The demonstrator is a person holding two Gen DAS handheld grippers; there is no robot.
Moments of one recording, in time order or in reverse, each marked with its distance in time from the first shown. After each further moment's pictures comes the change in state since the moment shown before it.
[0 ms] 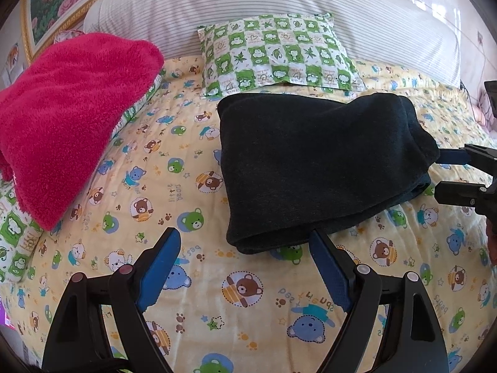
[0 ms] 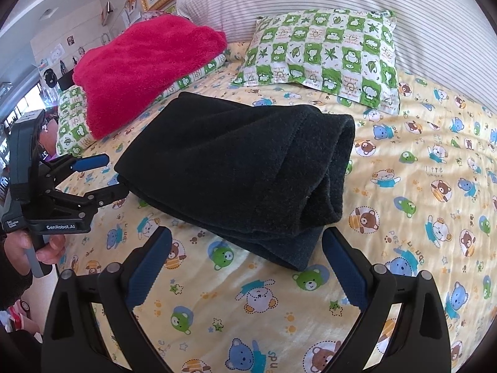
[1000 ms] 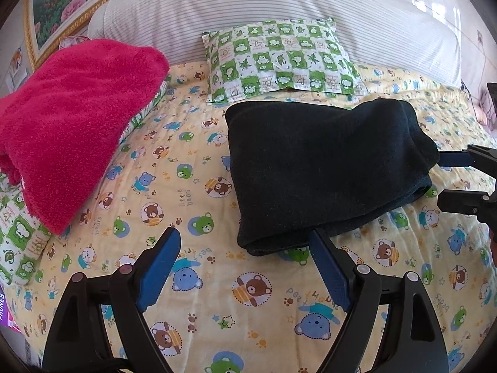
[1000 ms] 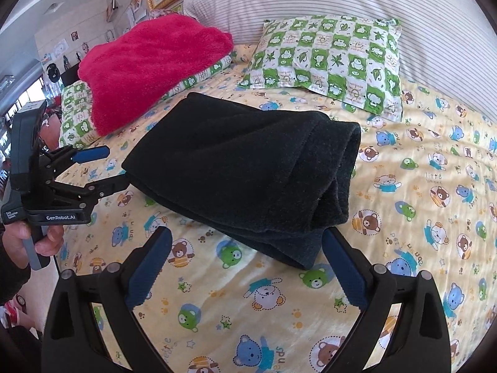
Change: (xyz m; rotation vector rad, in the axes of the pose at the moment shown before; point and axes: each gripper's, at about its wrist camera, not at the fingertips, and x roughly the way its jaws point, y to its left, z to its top) left arm -0.008 0.002 0.000 0.004 -0.018 0.023; right arm -0.003 0.008 0.001 -0.036 -0.001 -0.005
